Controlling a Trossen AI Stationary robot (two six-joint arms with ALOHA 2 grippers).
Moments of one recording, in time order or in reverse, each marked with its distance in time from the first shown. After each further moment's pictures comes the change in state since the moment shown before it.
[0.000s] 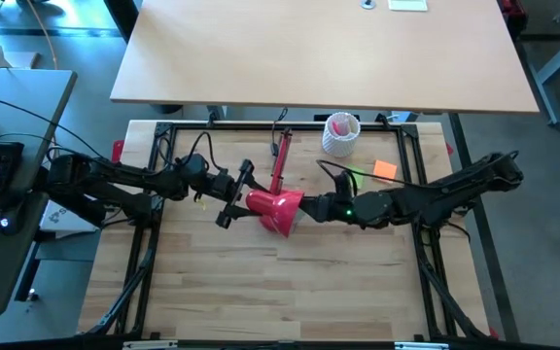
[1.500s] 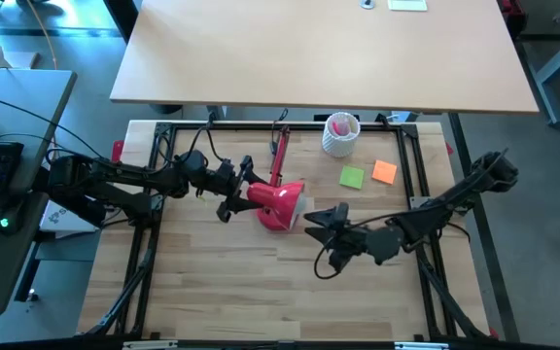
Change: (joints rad) left arm 0.072 0.000 -0.002 0.040 -0.027 -0.236; right arm 0.254 0.054 -0.002 0.048 0.250 -2.340
